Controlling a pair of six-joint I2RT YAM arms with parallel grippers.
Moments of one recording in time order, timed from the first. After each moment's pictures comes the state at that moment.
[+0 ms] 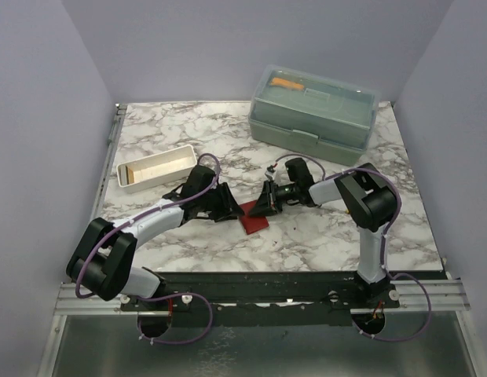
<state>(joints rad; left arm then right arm) -0.52 1.41 0.69 -0.11 0.39 -0.86 0.48 2.06 0.90 0.41 -1.01 0.87</state>
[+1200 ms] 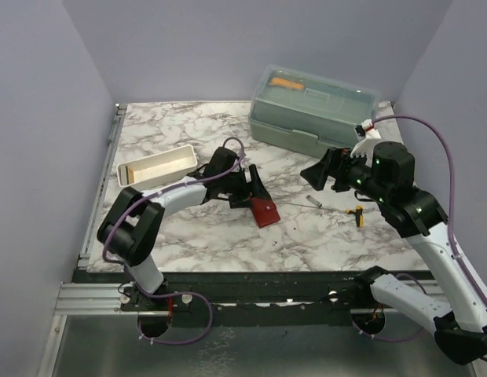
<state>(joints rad) -0.58 1.70 0.96 -0.05 0.51 -0.87 0.46 0.91 1.12 -0.59 -0.17 0.45</state>
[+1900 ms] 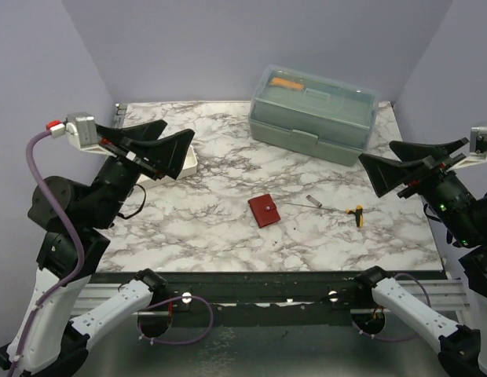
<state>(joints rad) -0.58 0.76 1.38 -0.28 -0.01 -0.47 0.46 0.72 1.54 -0.66 -0.06 0.30</state>
